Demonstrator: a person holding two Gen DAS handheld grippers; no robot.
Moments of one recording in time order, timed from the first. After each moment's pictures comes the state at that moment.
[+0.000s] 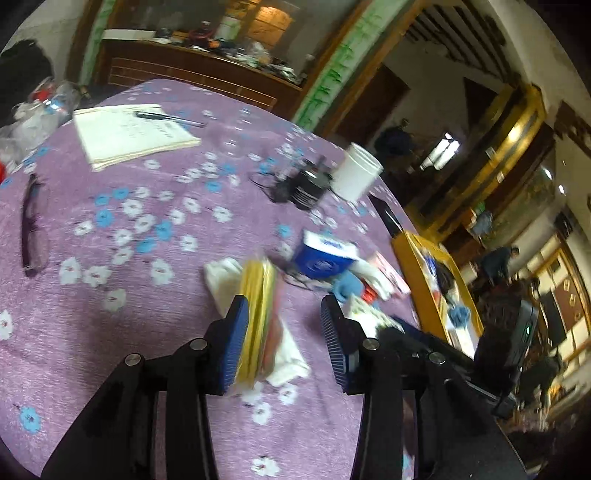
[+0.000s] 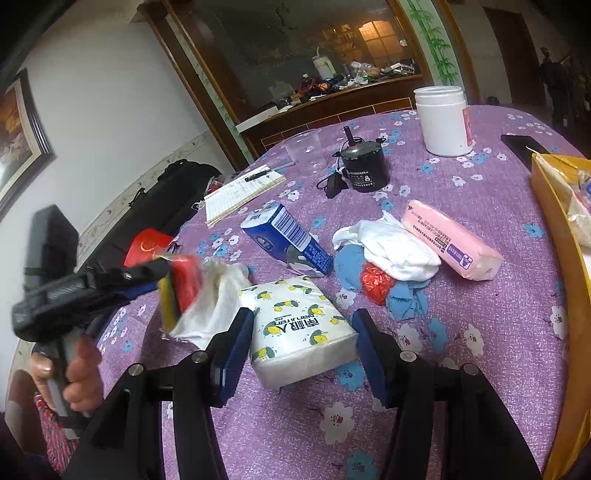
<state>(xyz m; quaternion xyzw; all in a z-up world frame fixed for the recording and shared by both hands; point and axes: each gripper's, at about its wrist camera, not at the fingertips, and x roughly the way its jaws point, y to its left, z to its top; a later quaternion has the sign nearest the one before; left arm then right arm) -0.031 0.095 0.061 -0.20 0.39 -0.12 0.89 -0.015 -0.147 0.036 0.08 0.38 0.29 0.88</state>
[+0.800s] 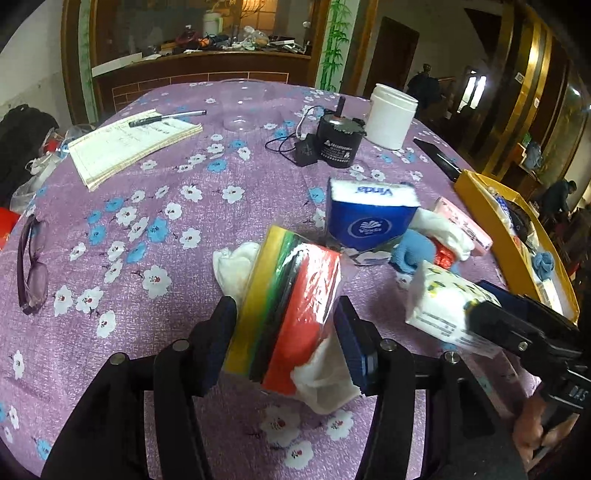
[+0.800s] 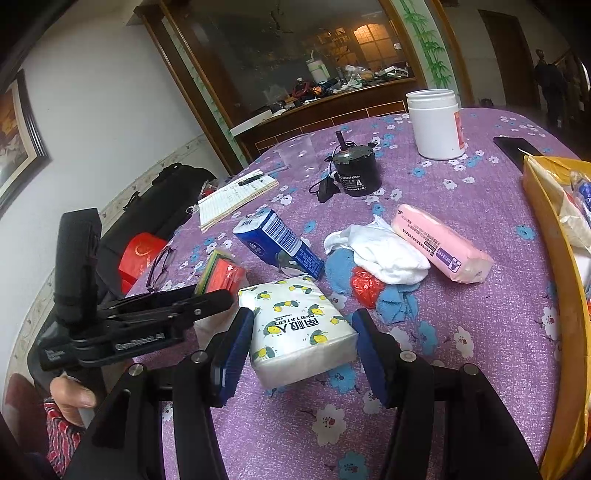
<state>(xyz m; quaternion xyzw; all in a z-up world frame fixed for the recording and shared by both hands) 0.005 0.053 0.018 -0.06 0.43 -0.04 0.90 -0.013 -0.152 0.037 0.08 0.37 0.28 0.88</state>
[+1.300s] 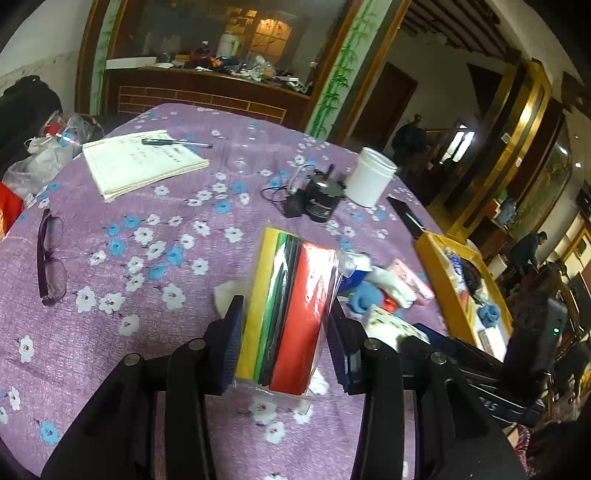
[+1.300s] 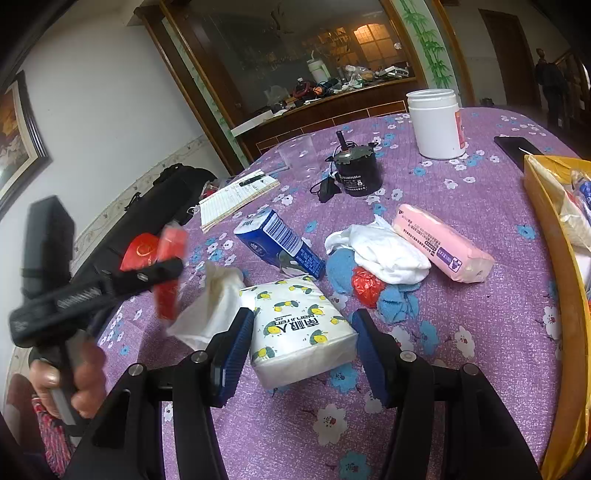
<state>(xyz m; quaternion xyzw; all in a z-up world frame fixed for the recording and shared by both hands) -0.026 0.083 0.071 -0.15 0.37 -0.08 0.91 -0.013 -0.152 0.037 0.08 0.37 0.28 0.88</state>
